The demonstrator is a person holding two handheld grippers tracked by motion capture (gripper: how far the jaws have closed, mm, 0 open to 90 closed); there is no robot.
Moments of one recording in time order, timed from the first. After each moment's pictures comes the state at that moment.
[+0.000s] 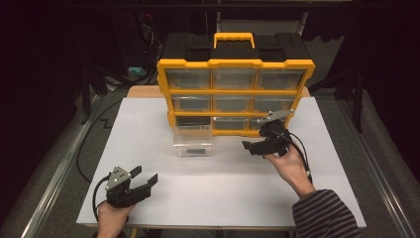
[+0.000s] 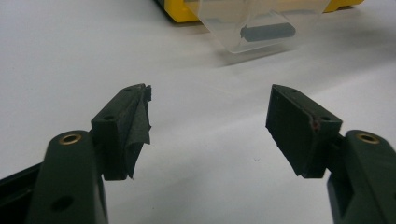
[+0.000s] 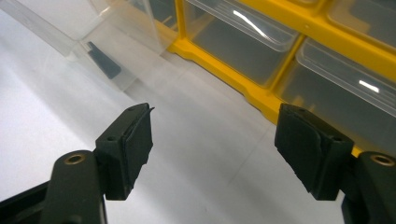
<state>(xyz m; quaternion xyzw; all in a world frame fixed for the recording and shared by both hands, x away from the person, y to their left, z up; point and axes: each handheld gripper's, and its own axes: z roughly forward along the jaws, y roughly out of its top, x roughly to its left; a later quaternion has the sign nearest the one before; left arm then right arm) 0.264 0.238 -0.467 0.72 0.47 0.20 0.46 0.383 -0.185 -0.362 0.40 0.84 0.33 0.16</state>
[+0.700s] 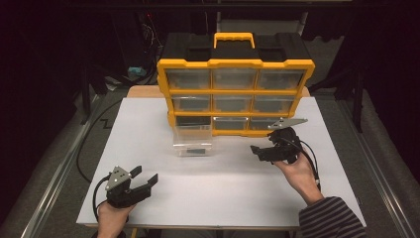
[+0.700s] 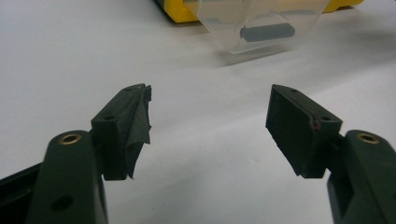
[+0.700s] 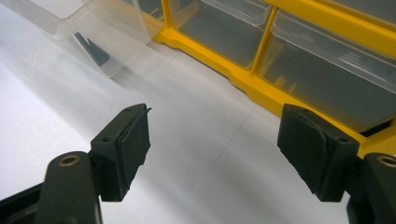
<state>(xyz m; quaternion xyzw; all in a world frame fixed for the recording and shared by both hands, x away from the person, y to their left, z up) 0.264 0.237 -0.467 0.72 0.47 0.20 0.46 0.366 -0.207 -0.370 0.41 0.83 0.34 0.18</state>
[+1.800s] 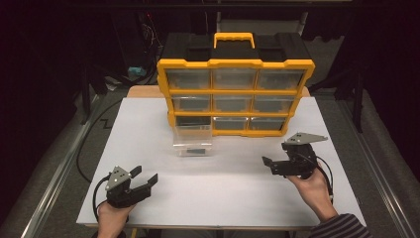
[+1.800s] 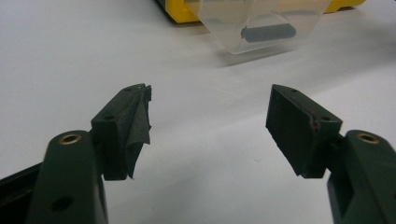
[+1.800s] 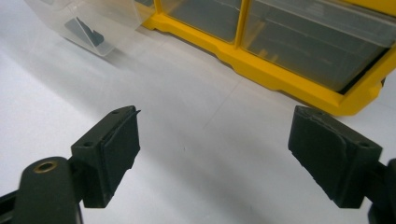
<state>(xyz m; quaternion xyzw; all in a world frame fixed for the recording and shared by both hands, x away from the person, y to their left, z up) 0.264 0.237 -0.467 0.72 0.47 0.20 0.46 0.333 -0.242 -0.386 0.42 0.81 0.37 0.19</state>
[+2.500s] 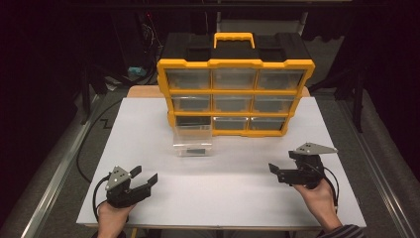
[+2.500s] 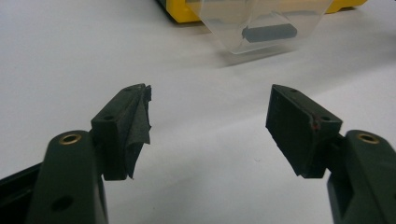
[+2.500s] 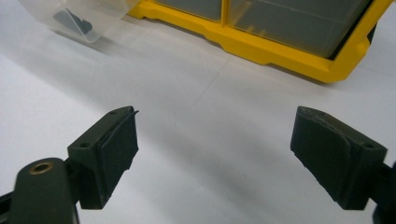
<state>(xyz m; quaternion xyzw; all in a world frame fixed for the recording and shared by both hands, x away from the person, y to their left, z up) 0.264 0.238 -0.467 0.72 0.48 0.20 0.46 0.317 -0.263 -0.407 0.44 0.79 0.38 0.20</state>
